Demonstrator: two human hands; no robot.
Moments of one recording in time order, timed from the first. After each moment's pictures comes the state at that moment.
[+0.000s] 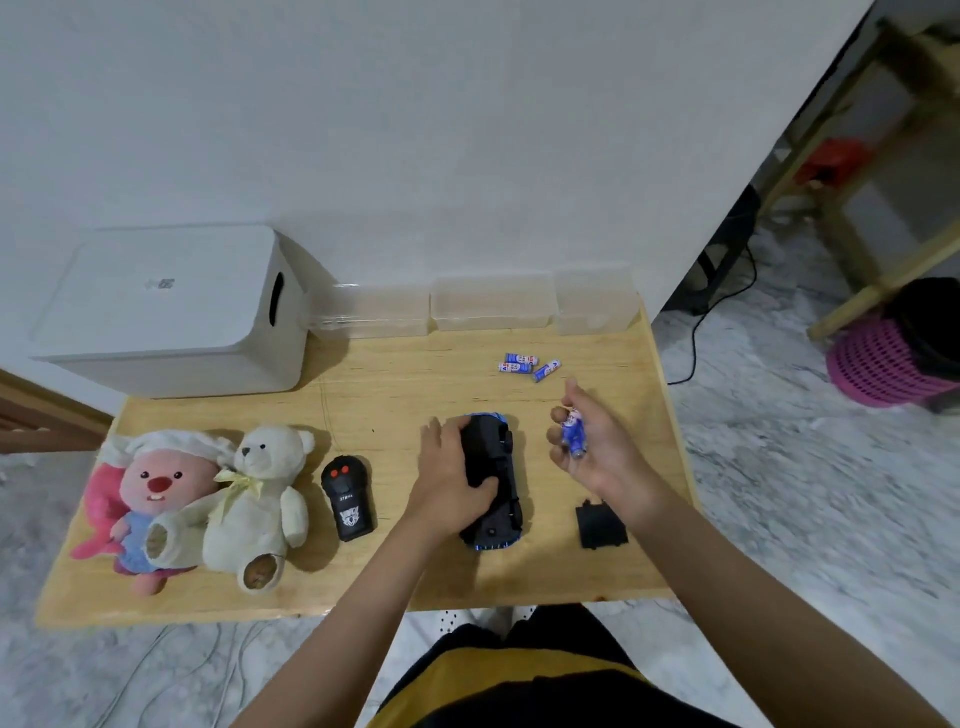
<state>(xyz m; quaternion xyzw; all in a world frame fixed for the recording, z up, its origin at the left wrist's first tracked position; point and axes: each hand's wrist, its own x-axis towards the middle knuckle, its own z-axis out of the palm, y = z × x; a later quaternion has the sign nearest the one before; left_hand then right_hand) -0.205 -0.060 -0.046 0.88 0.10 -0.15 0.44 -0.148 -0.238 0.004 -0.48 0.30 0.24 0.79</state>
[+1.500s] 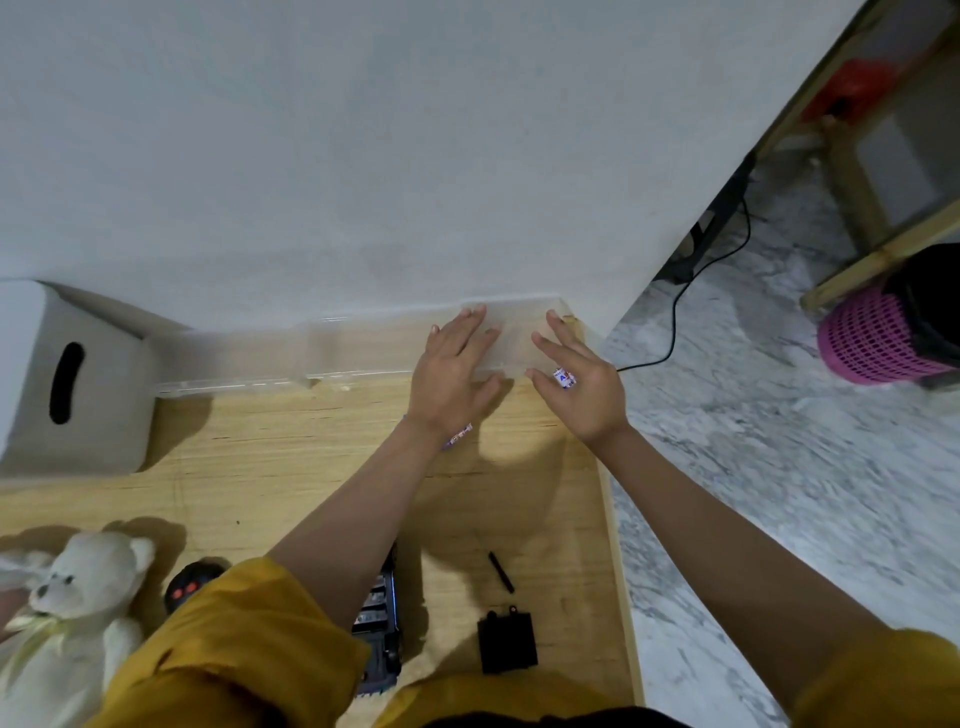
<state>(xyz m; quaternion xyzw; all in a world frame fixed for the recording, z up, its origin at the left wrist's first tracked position) 0.034 -0.163 -0.095 0.95 -0.12 0.09 0.26 0.033 -0.354 -0.100 -0.88 -0.10 -0.07 0.45</state>
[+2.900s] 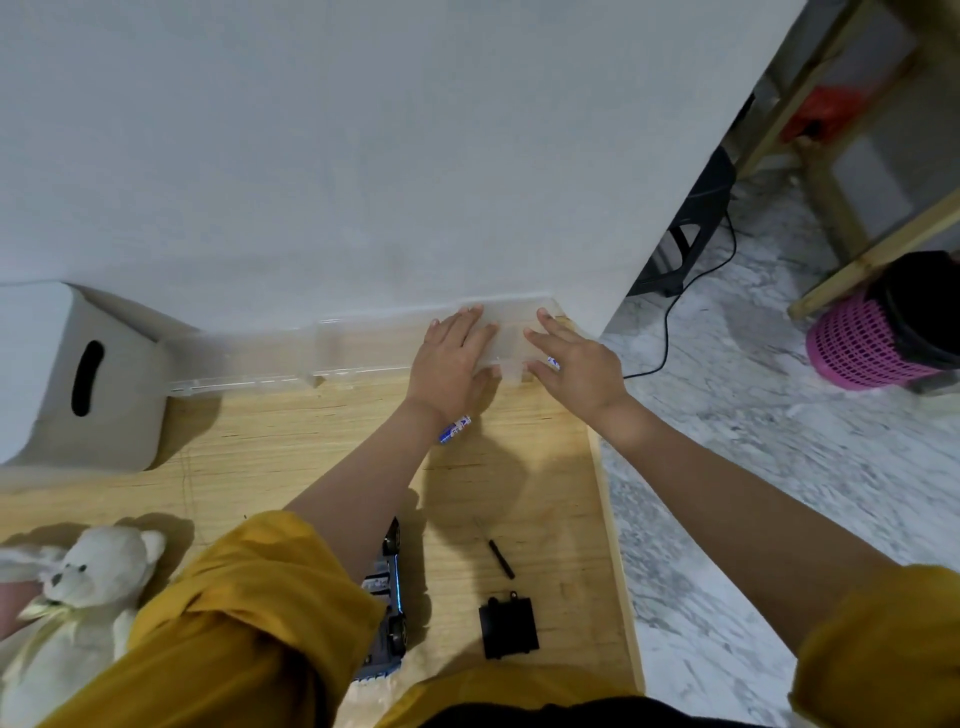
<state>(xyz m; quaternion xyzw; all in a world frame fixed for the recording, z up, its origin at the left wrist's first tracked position) 0.037 -0.159 -0.087 0.97 -0.16 0.07 0.18 0.043 -0.358 -0.075 -0.96 -0.14 -0.01 0.25</state>
